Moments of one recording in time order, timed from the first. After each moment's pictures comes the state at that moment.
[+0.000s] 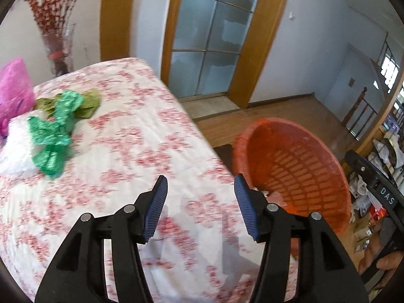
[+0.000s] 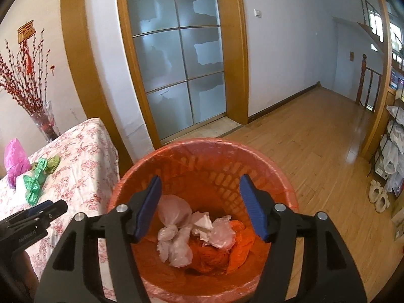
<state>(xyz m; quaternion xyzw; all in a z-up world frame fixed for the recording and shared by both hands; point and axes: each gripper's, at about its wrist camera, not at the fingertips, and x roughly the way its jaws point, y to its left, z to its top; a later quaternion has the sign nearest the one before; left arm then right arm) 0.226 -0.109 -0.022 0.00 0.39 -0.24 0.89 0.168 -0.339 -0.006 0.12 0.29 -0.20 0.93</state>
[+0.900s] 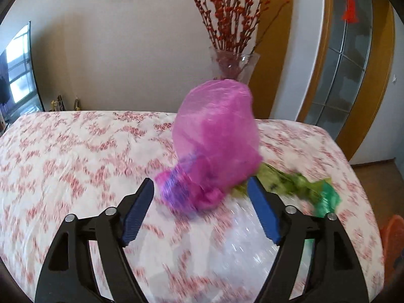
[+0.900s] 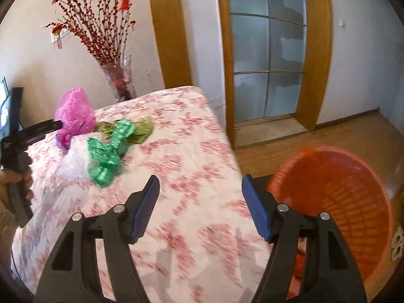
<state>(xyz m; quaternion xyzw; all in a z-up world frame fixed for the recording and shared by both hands) 0.369 0.156 -0.007 -0.05 0.34 0.04 0.94 0.267 -0.162 -0.007 0.06 0.34 -0.02 0.94</state>
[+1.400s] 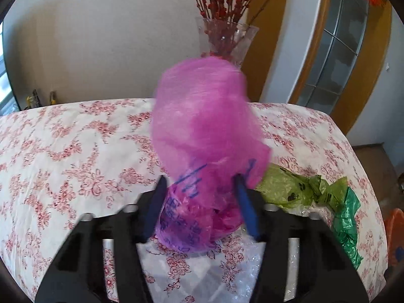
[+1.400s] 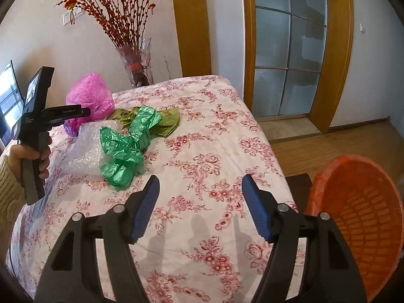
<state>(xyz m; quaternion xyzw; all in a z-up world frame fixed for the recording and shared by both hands) 0.421 0.165 -0.039 -0.05 0.39 -0.02 0.92 0.299 -0.119 -0.024 0.03 0.36 0.02 0.93</state>
